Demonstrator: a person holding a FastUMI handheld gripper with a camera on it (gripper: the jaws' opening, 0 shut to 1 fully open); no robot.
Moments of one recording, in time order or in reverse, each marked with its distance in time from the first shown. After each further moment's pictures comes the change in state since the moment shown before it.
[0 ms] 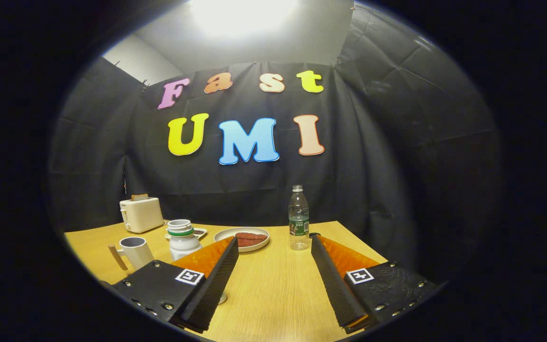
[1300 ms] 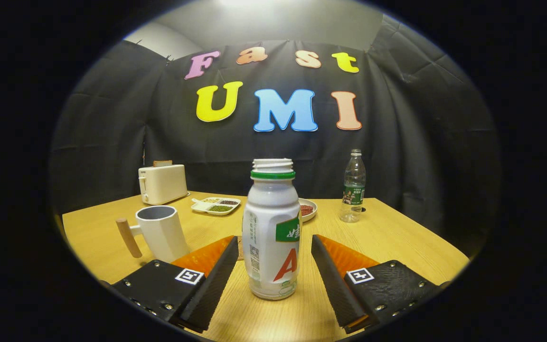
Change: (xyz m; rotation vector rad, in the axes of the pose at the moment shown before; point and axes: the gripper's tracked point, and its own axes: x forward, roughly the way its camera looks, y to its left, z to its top) arm 0.041 0.116 -0.091 -0.060 0.147 0.095
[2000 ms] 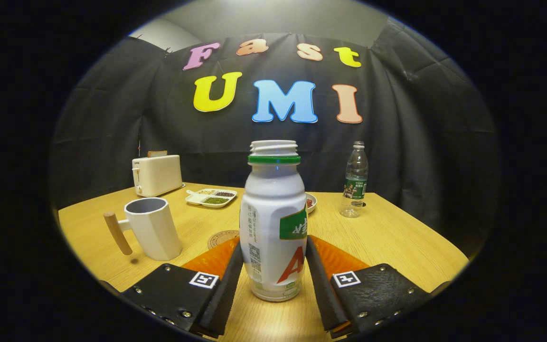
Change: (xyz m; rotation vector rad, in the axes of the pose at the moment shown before) arm 0.011 0.004 -0.008 -0.034 0.052 -0.022
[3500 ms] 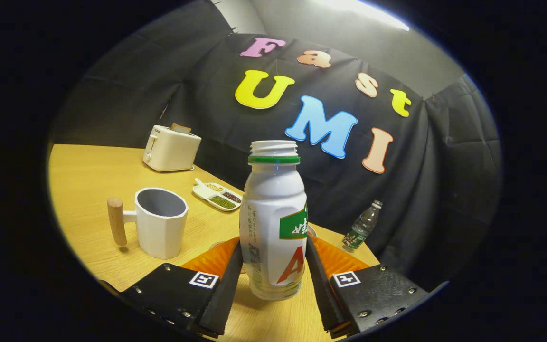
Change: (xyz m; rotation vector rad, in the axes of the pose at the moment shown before) arm 0.006 0.048 0.055 -0.425 -0.060 0.001
